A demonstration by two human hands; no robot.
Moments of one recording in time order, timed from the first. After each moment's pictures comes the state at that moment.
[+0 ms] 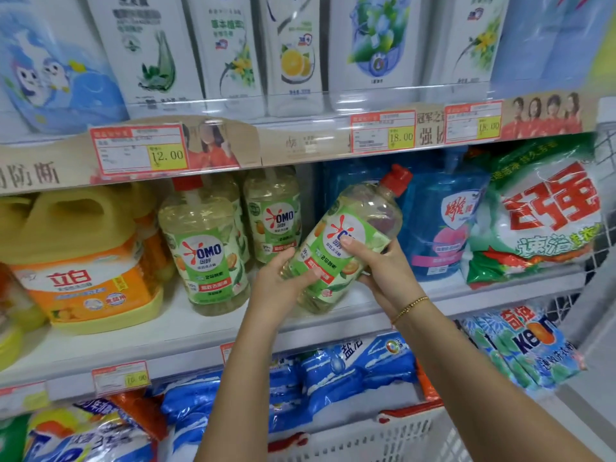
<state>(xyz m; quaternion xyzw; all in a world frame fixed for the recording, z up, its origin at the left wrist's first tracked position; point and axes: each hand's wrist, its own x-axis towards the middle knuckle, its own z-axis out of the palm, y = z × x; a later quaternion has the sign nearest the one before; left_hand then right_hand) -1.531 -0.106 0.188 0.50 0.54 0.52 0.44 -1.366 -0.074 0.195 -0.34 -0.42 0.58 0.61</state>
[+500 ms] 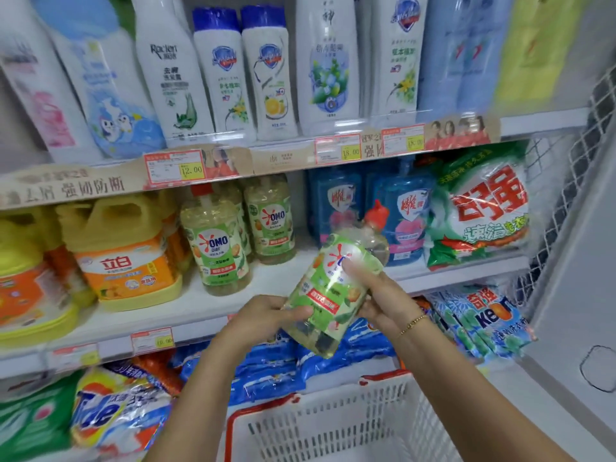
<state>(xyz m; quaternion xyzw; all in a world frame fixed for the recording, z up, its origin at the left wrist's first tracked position) -1.537 -0.212 0.205 0.60 0.60 0.27 0.45 -1.330 -0.177 0.195 -0.37 -0.38 0.68 0.51</state>
